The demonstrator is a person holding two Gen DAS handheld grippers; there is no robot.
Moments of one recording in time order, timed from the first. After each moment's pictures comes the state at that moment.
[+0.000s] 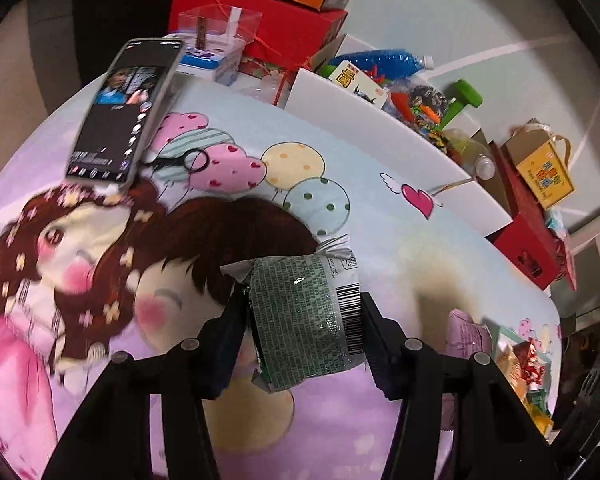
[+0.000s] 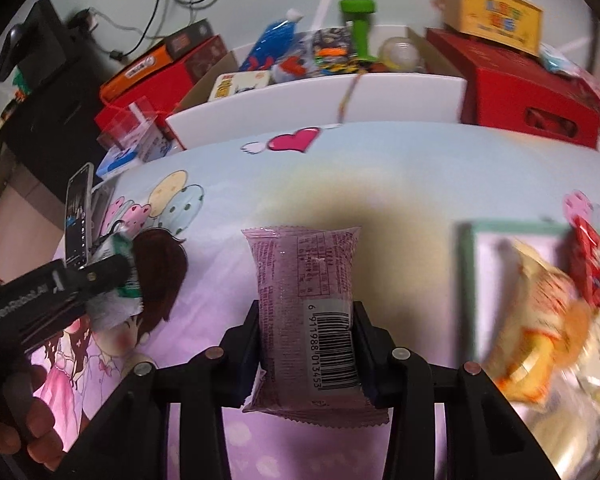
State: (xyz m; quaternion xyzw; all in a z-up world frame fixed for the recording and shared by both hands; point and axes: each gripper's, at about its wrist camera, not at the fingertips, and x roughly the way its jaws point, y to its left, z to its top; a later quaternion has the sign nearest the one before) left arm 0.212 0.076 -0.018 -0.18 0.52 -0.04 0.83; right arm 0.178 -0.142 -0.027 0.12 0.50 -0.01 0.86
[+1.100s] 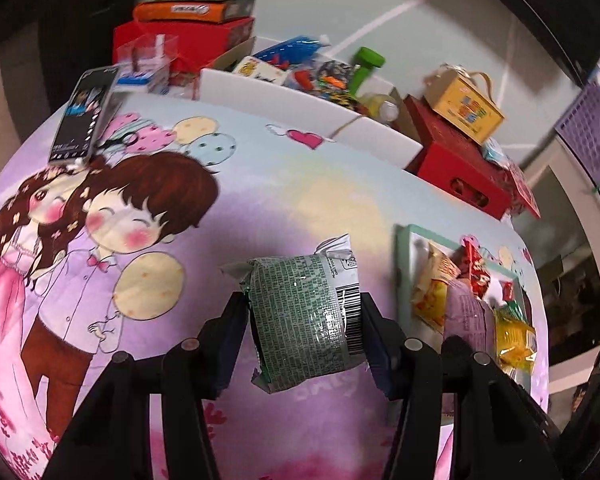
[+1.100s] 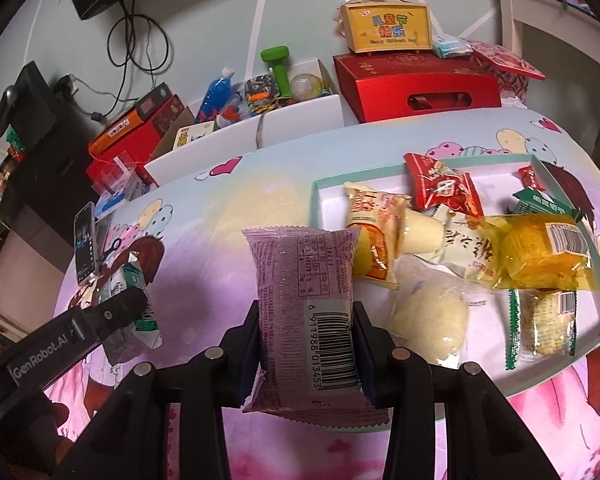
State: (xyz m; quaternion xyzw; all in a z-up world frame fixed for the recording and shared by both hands) left arm 0.106 -0.019 0.017 -0.11 0.49 -0.12 0.86; right arm 0.045 -0.210 0.013 0.18 0.44 -0.07 0.88
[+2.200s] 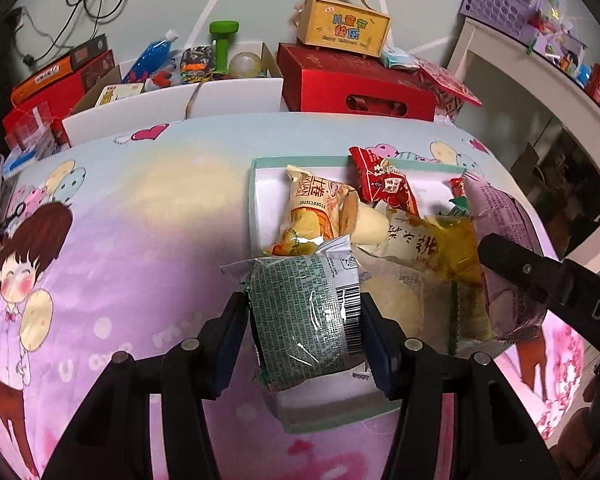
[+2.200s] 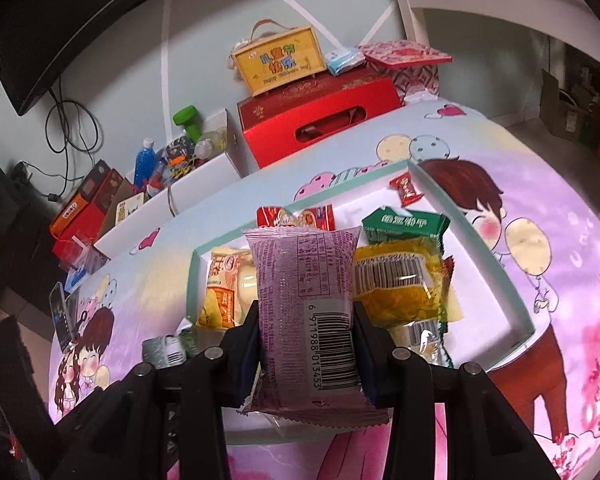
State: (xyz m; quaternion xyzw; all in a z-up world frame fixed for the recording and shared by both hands) left arm 0.068 -0.161 -0.003 0.05 0.47 -0.24 0.85; right arm -0.002 -0.331 0.030 0.24 0.39 -0.16 0.87
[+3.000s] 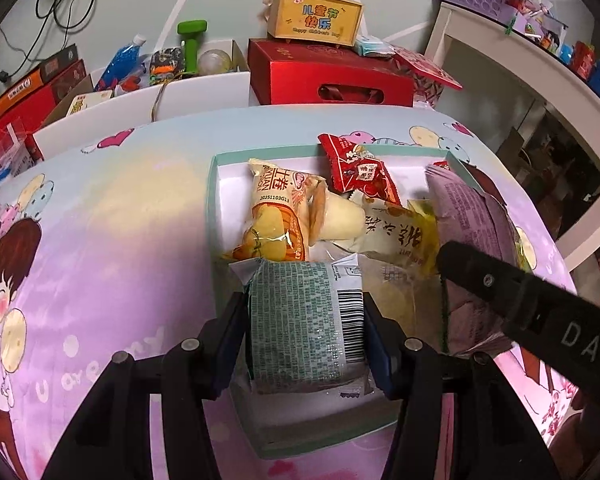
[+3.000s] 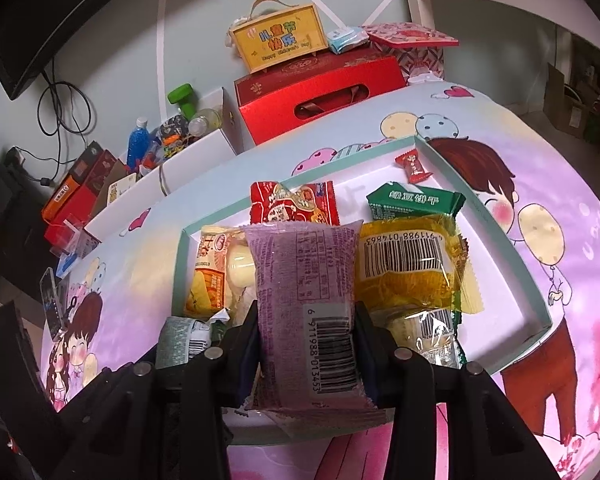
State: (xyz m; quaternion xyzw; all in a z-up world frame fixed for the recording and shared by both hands) left arm 0.069 -0.183 -0.017 0.06 0.47 -0.27 0.84; right arm 0.008 -0.328 0.009 0.24 0.42 -0.16 0.86
